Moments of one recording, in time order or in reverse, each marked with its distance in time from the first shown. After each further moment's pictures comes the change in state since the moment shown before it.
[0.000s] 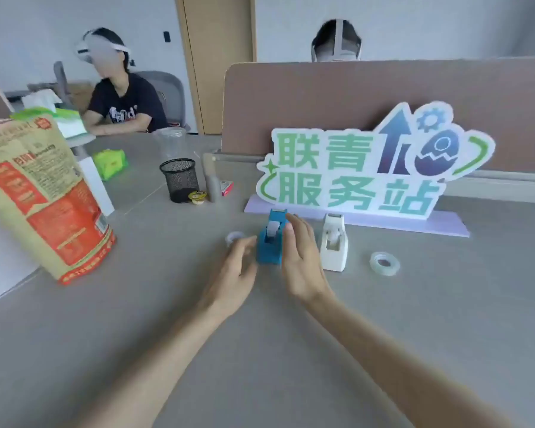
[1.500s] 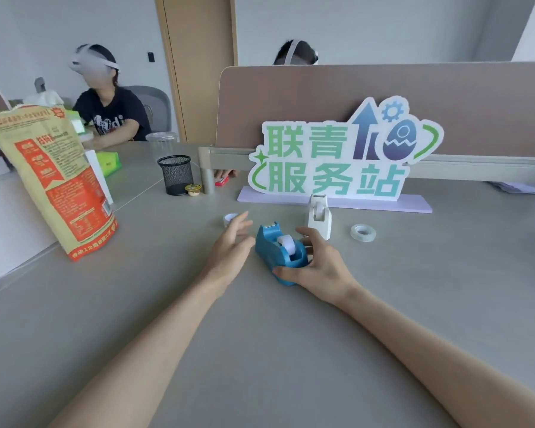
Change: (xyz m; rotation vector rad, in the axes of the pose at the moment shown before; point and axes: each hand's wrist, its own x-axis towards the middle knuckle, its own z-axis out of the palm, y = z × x) left_hand -0.038 0.017 -0.008 -0.254 -0.011 -0.132; right_hand -0.086 0.004 -0.044 -0.272 -0.144 0.088
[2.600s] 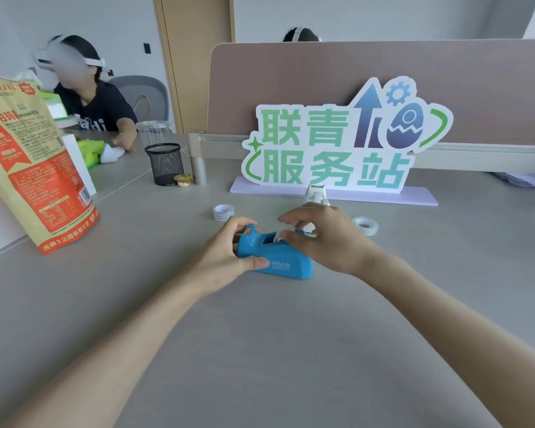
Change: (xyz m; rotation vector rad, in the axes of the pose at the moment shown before) left_hand -0.001 -0.014 -0.001 0.060 -0.200 0.157; right_hand 0.023 -0.019 -0.033 -0.428 -0.031 -0.348
